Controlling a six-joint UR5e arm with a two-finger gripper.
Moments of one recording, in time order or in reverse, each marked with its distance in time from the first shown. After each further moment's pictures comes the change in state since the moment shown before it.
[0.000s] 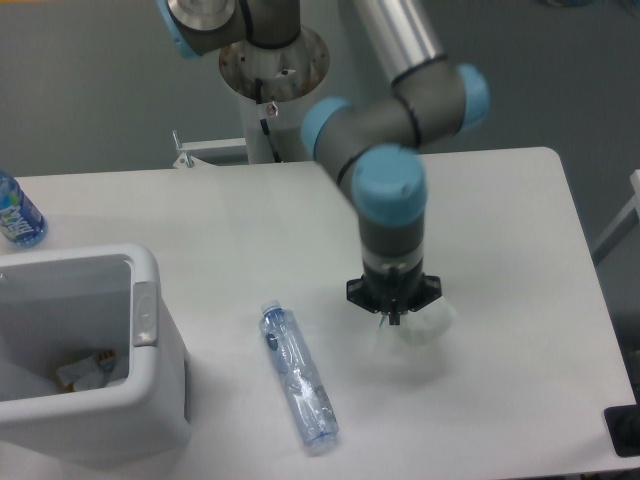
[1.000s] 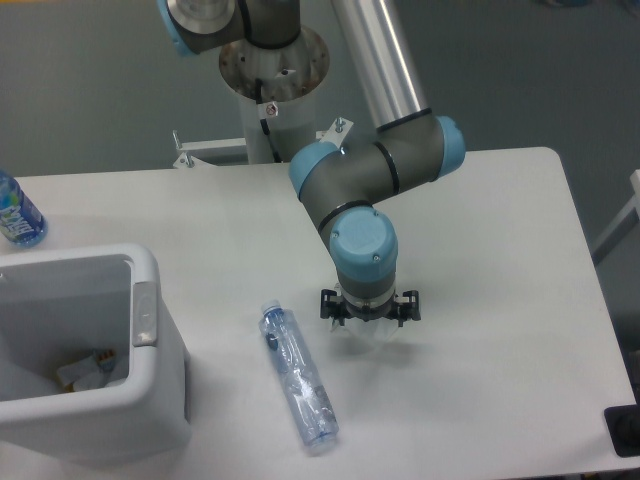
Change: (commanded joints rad) arm -0.115 -0.250 -0.169 0.015 0.507 0.095
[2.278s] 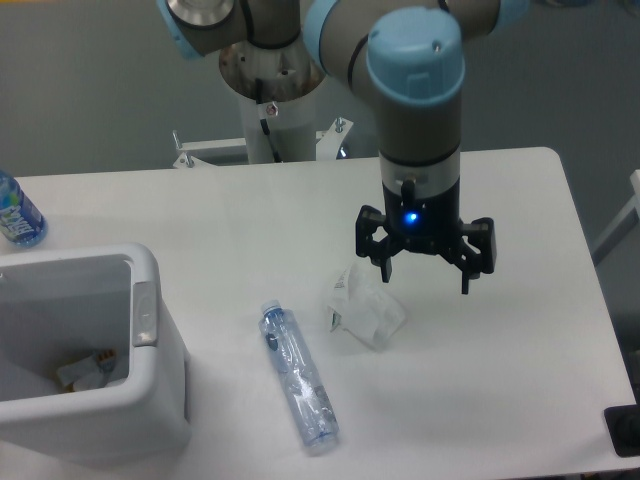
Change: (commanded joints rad) arm 0.057 0.221 0.207 -0.187 -0.133 0.106
